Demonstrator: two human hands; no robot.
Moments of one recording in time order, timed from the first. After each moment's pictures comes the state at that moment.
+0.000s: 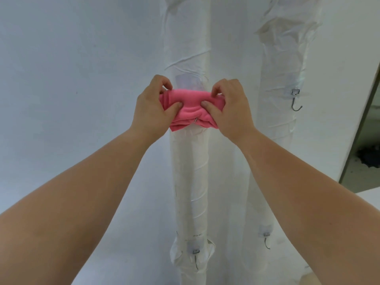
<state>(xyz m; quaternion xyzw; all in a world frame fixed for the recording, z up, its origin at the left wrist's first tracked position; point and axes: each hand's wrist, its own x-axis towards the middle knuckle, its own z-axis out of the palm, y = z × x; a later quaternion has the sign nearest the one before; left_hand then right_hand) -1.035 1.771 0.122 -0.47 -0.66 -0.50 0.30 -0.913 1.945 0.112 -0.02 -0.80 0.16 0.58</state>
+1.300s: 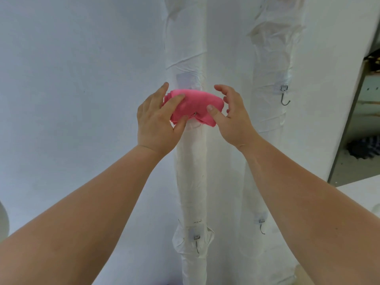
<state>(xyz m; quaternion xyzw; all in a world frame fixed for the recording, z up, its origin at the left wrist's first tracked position) -1.000 1.752 0.083 -0.44 -0.70 -0.35 0.44 -0.872 1.914 0.090 -0.05 -0.80 0.29 0.52</state>
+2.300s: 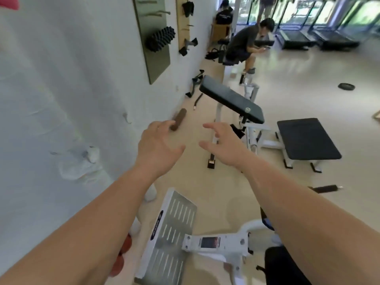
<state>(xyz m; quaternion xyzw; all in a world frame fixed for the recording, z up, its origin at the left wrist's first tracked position) -0.756 1.617 -0.153 -0.76 -0.57 -0.29 -0.13 -0.540 1.591 -0.150 -0.65 -0.66 0.24 0.30</state>
